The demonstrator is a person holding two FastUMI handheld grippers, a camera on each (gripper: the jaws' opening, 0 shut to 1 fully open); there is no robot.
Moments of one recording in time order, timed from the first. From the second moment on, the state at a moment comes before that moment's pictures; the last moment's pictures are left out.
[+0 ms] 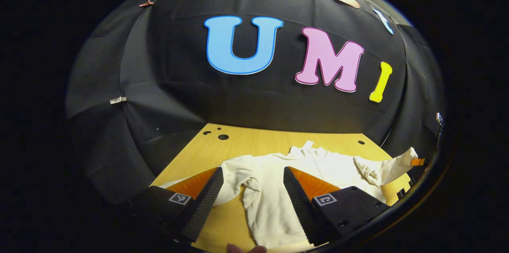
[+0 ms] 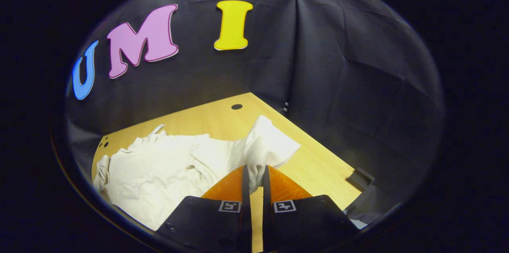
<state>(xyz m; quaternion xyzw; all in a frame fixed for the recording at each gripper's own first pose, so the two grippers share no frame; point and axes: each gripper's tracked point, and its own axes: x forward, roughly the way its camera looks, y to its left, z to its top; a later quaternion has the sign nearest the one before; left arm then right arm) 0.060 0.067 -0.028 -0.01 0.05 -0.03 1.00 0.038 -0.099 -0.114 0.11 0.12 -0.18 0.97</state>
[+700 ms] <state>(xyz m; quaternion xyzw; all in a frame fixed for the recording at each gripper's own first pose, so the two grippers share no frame) 0.097 0.163 -0.045 -0.03 0.06 0.00 1.00 0.122 0.111 -0.039 0.09 0.08 -0.05 0.99</state>
